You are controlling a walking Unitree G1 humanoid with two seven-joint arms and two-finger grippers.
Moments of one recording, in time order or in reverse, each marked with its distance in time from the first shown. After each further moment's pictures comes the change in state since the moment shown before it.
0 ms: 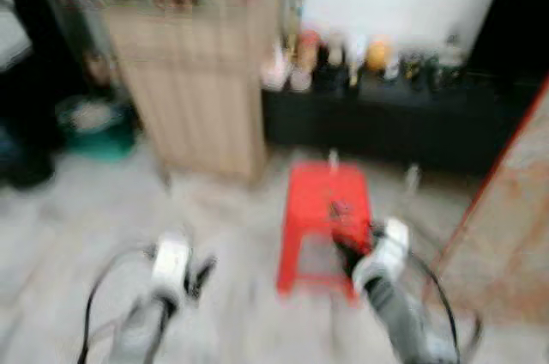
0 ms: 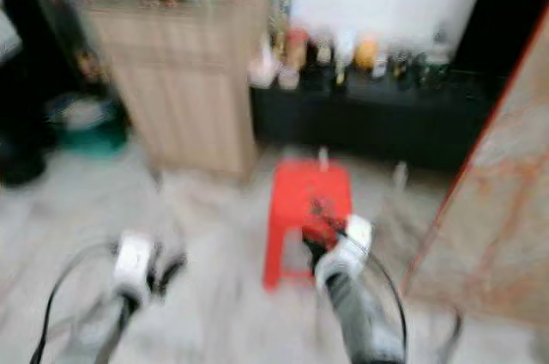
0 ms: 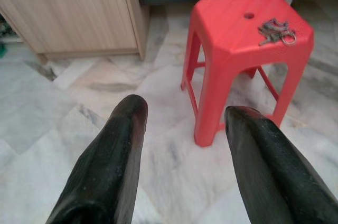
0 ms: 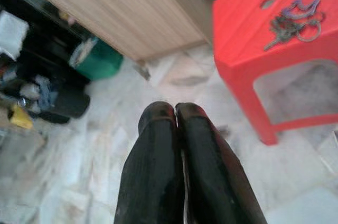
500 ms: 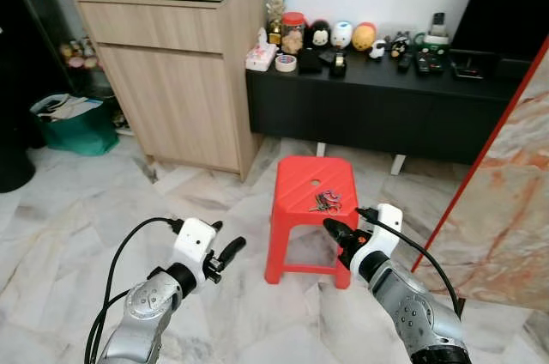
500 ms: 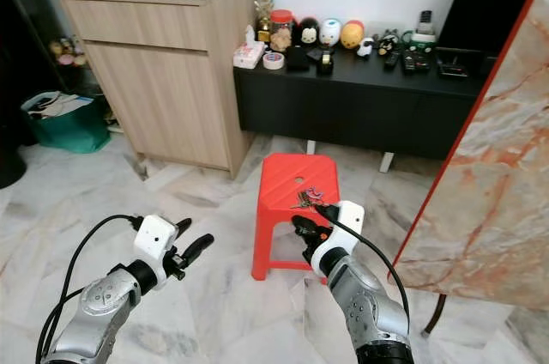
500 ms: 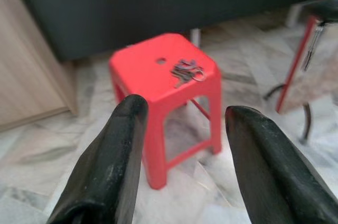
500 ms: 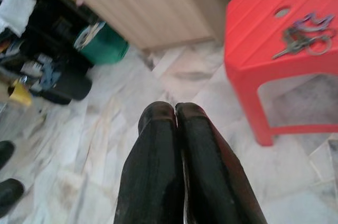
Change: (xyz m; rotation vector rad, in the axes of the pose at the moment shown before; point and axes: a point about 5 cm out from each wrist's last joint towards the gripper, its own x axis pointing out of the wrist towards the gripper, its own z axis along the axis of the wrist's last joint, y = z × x) left arm -0.001 -0.022 0.056 0.143 -0.140 -0.275; right arm 0.001 0.036 0.018 -0.110 0.079 0.142
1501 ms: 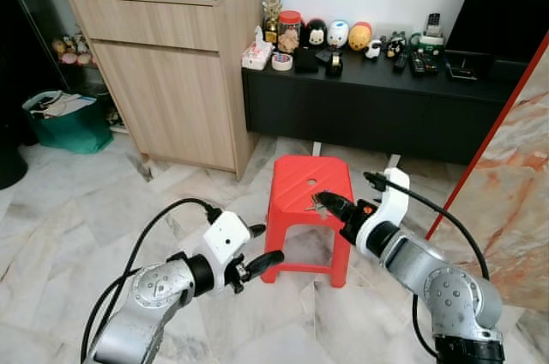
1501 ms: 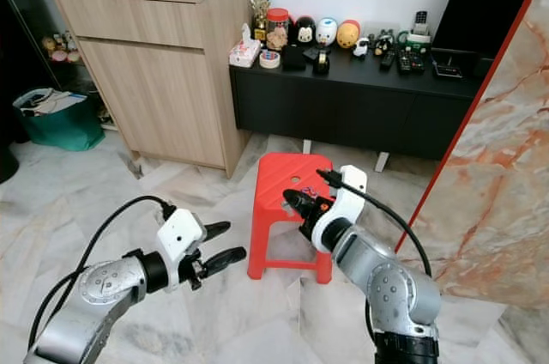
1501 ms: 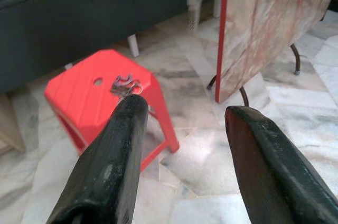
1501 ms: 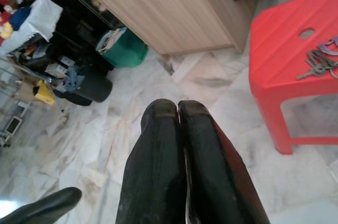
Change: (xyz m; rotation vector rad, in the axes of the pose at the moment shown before) left arm -0.006 -0.028 0.055 0.096 0.010 -0.276; right arm -0.027 0.038 0.055 0.025 -0.016 0.038
